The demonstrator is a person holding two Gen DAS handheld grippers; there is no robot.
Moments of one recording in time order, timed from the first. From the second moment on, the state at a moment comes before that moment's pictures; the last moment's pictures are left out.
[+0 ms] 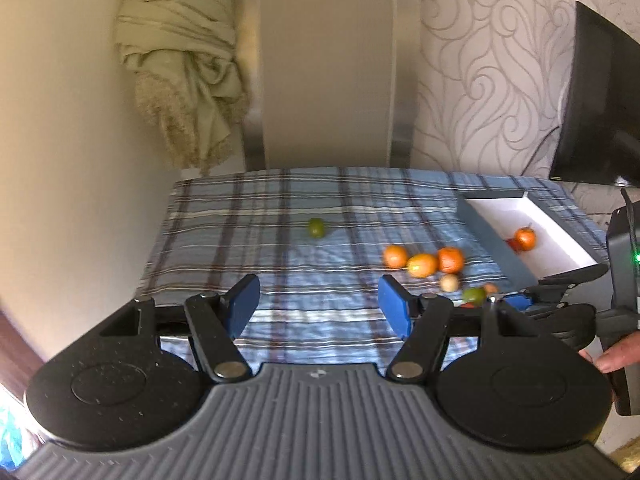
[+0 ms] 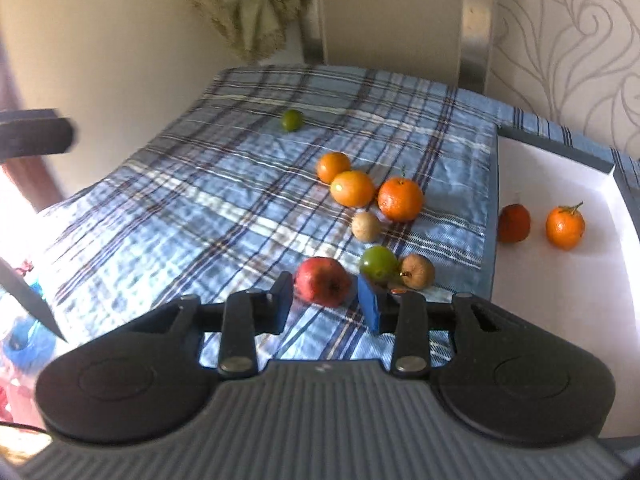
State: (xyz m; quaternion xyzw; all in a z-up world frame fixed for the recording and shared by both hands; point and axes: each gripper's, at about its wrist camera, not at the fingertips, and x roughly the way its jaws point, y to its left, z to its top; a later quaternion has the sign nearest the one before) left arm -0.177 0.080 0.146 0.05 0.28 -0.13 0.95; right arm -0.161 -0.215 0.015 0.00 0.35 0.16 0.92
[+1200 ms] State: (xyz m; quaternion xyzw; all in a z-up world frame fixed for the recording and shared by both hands) left arm -0.066 0.062 0.080 0.07 0.29 -0.17 0.94; right arm -0.210 -0.190 0.104 -0.01 0.31 0.18 0.93
